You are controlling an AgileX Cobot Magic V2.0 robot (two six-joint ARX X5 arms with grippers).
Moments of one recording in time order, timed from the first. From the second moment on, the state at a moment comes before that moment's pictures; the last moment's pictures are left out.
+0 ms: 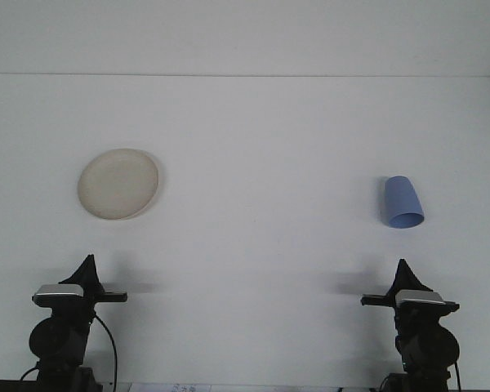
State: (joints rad) left arm -0.02 0.00 0.03 -0.01 -0.08 0.06; right arm -0.05 0.00 0.01 -0.10 0.00 0.06
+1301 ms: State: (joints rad) left arm -0.02 0.00 0.03 -0.01 -0.08 0.06; right arm -0.05 0.00 0.03 -0.02 -0.07 0.40
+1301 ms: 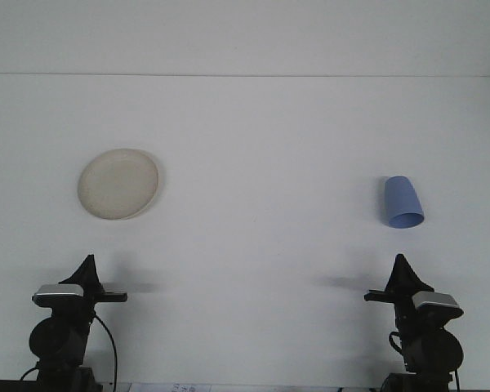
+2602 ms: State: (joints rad) left arm -0.02 0.00 0.03 -0.01 -0.08 0.06; right arm -0.31 1.18 0.66 -0.12 -0.05 -0.18
